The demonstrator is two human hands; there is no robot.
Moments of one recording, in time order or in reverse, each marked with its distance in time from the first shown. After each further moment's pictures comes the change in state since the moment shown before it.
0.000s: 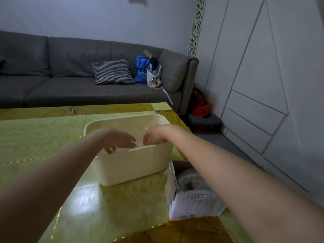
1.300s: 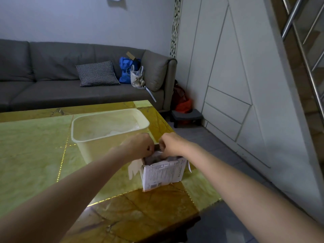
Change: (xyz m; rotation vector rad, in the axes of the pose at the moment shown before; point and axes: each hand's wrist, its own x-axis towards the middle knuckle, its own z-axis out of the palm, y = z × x) left_hand -0.080 0.100 0.098 0.453 0.502 0.500; right_hand -0.152 0.055 0.073 0.208 0.328 0.100
